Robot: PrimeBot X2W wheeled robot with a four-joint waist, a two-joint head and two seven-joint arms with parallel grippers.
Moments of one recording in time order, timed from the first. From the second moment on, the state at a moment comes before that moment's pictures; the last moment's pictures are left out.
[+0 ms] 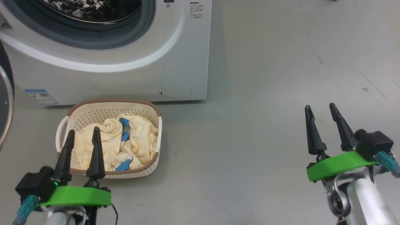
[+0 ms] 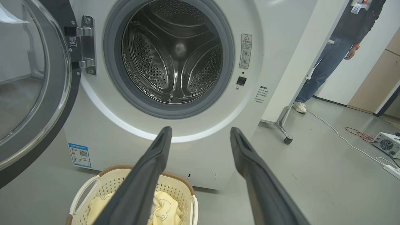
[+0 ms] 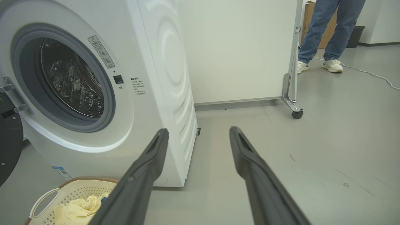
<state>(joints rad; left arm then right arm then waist) -0.12 0.11 -0.04 0.15 -0.36 -0.13 -0.26 -0.15 -0.05 0.03 0.18 0.21 0.13 -0.25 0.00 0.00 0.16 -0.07</state>
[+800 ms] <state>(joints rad) -0.12 0.10 -0.06 0.18 -0.43 -0.13 -0.26 -0.15 -0.05 0.04 0.20 0.20 0.13 -0.25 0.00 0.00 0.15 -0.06</state>
